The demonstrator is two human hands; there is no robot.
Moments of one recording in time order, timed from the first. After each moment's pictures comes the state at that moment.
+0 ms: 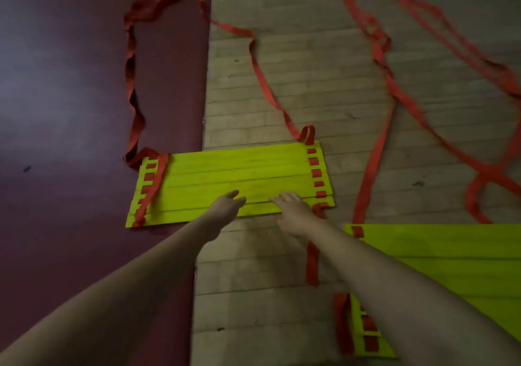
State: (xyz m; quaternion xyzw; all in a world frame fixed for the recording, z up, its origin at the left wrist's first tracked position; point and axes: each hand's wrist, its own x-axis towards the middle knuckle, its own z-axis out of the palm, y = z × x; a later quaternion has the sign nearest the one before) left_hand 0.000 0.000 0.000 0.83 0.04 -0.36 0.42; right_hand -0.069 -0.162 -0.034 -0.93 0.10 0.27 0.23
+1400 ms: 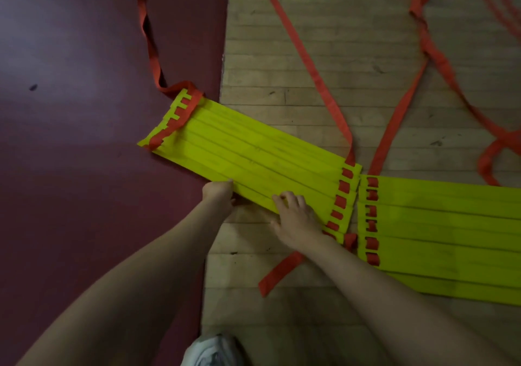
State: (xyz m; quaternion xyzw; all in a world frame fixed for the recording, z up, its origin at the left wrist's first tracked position) left_hand -0.066 0.060 -0.060 0.66 0.40 -0.25 0.58; right_hand -0.183 -0.071 -0.045 -0.95 0.07 0.26 0.15
